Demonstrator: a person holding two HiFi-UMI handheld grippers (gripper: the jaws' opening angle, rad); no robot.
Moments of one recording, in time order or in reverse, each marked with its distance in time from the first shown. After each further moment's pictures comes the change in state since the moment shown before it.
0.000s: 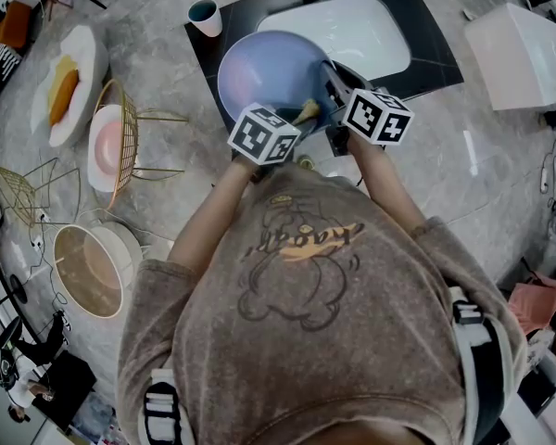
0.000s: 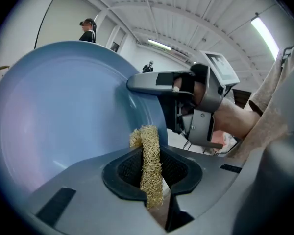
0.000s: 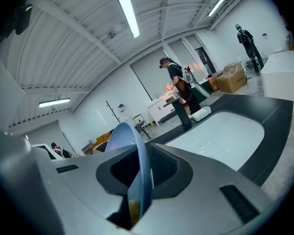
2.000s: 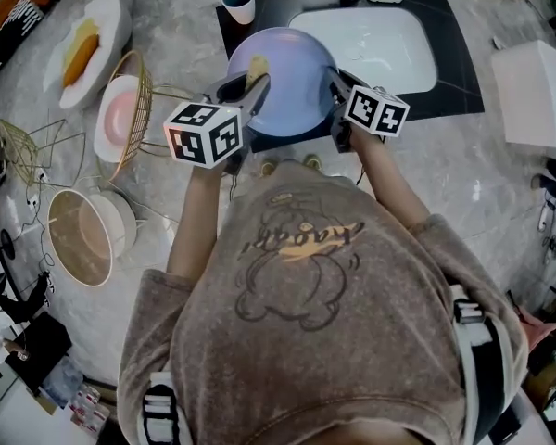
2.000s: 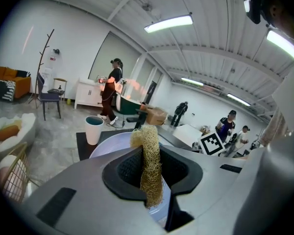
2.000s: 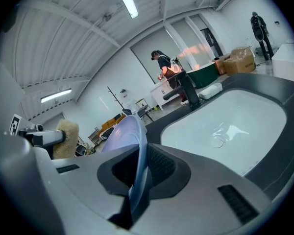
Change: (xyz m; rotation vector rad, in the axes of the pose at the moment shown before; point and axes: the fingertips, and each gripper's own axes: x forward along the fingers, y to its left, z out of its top) left arm -0.155 0.091 0.049 -0.222 -0.431 0.403; right arm 0.066 -0.015 -0.056 0.021 0.201 0.063
